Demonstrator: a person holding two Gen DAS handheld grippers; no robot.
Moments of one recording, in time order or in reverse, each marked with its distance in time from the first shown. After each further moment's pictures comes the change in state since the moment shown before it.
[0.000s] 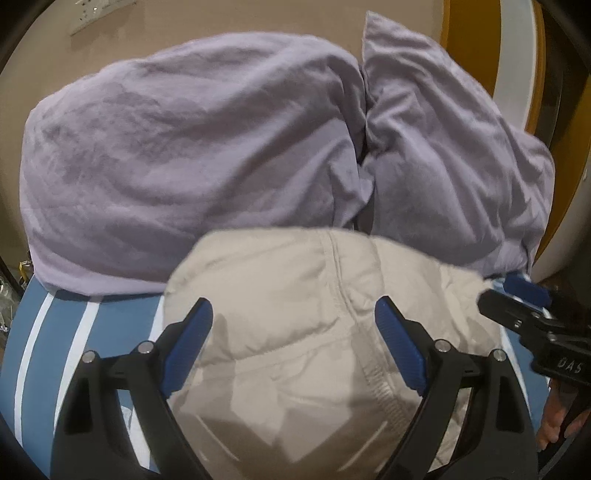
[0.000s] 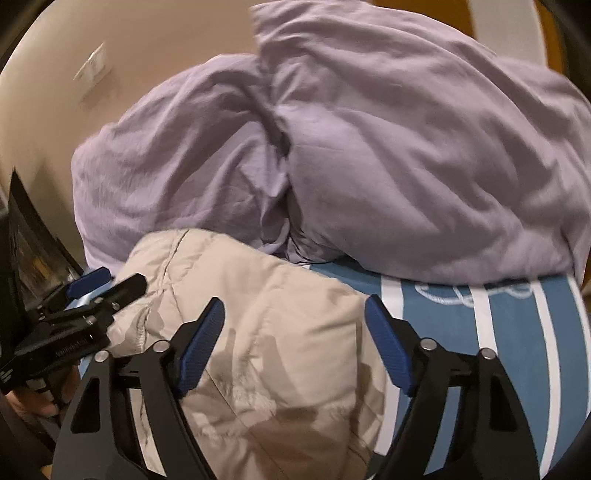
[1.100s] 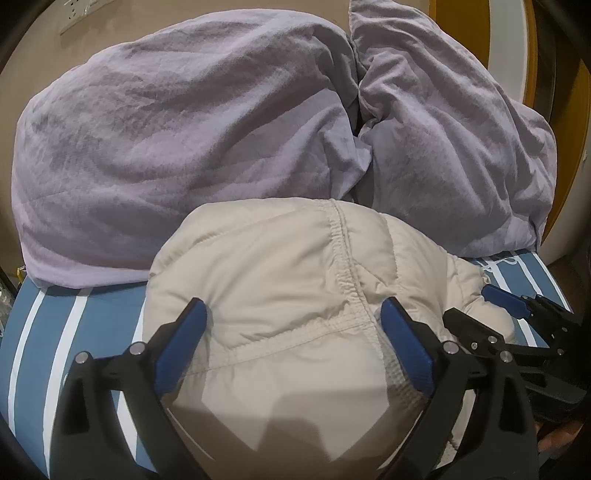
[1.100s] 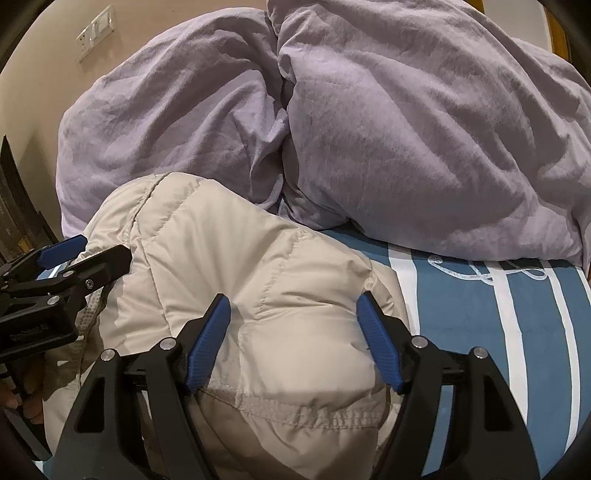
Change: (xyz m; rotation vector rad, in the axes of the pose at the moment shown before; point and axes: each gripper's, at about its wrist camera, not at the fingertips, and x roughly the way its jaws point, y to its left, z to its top) left arm 0.023 -0.006 -0.021 0.047 -0.005 0.007; right arm 0.035 0.000 -0.041 -0.013 0.000 -0.042
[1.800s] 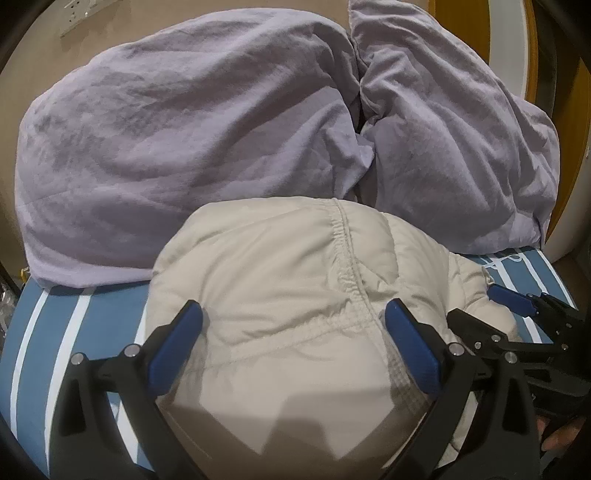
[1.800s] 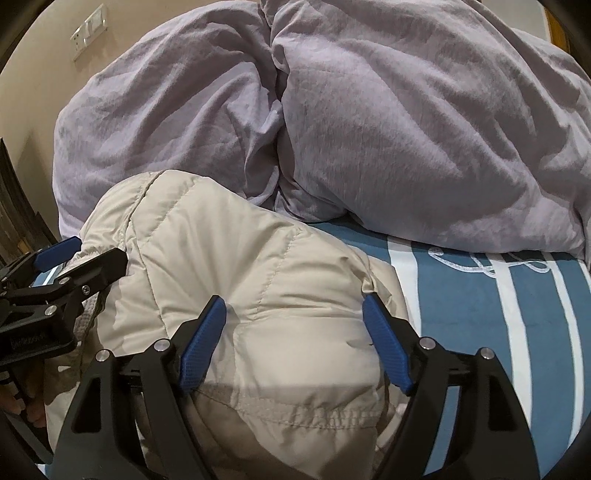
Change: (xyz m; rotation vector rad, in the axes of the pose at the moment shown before) left arm -0.002 0.000 -0.002 0.003 0.000 0.015; right arm 0.000 -0.002 0.003 0.011 0.044 -0.010
